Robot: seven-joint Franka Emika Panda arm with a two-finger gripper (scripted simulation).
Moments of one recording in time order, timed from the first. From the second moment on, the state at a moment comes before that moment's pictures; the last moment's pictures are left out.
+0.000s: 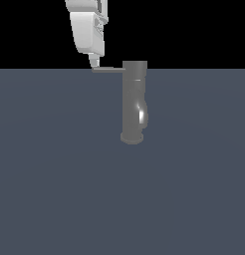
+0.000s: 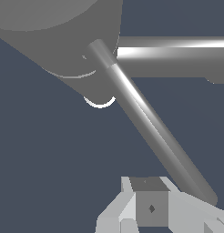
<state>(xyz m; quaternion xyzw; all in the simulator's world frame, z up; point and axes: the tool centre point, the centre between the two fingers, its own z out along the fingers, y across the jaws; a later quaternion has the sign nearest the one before) 0.023 0.082 0.285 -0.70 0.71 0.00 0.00</state>
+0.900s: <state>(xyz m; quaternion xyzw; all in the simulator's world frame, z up) -0.016 0.050 0.286 -0.70 0.71 0.00 0.00</state>
